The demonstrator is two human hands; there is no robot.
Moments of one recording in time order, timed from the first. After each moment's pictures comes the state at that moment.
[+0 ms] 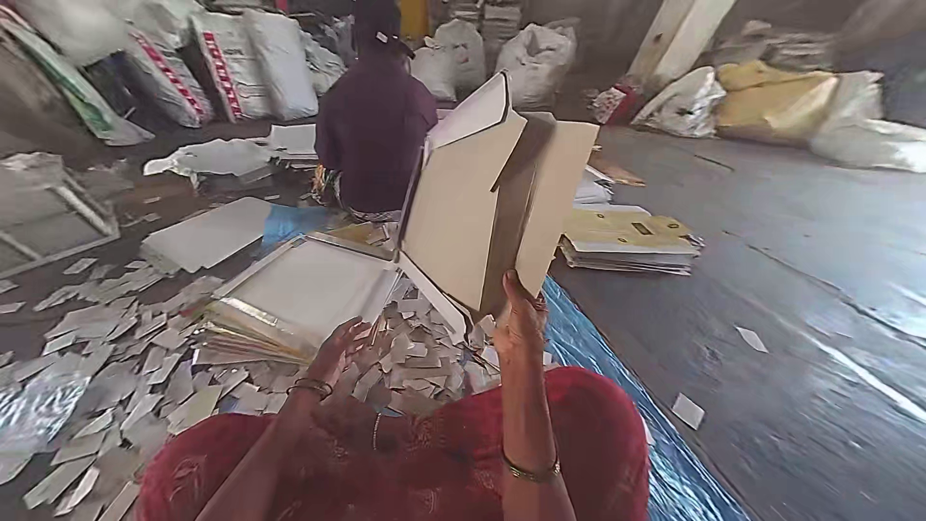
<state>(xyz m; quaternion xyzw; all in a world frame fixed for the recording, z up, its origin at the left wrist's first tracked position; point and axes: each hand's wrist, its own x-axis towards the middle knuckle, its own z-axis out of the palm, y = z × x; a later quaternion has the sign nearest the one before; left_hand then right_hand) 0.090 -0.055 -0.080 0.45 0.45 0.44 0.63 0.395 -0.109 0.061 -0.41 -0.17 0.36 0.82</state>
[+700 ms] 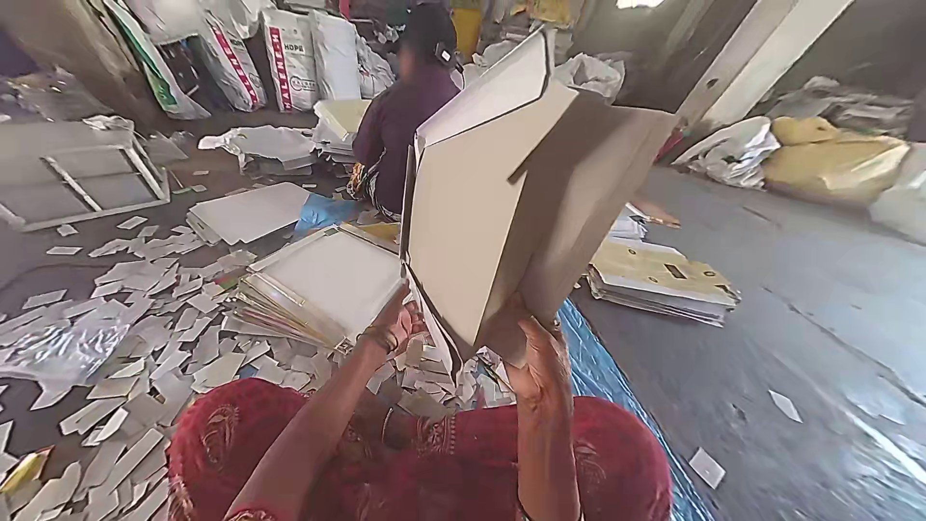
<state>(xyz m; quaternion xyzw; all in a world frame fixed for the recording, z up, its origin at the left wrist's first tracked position) 0.175 -0.029 -0.006 0.30 0.43 0.45 0.72 0.348 -0.160 0.103 -0.36 -0.24 0.48 0.76</state>
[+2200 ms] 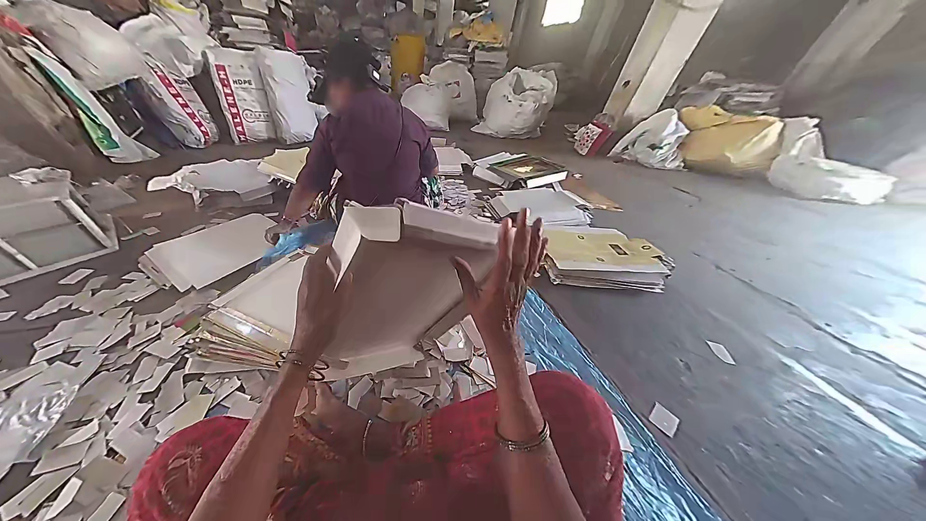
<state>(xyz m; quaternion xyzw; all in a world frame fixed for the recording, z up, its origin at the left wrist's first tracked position) 0.131 -0.079 0.089 0.70 0.41 0.58 0.14 0.407 -0.104 0.095 -0.49 -0.60 -0.29 0.56</state>
